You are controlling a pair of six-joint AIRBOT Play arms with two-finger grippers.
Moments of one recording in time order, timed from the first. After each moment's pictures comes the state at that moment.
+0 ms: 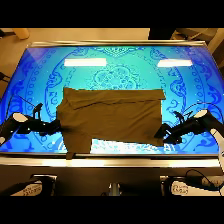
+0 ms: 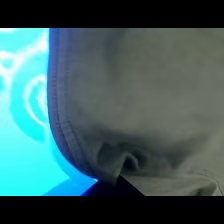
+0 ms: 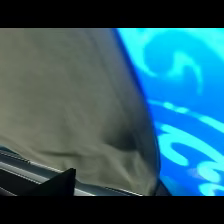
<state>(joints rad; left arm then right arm) 0.19 -1.24 0.67 1.00 -1.00 -1.40 -0.33 -1.46 0.79 -1.03 1.34 1.34</state>
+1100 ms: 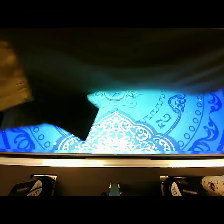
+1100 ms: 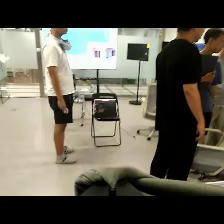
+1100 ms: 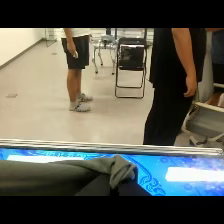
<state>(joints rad) 0.23 -0.75 2.01 1.10 -1.17 -1.48 -0.21 -0.67 1.80 -1.31 1.17 1.44</state>
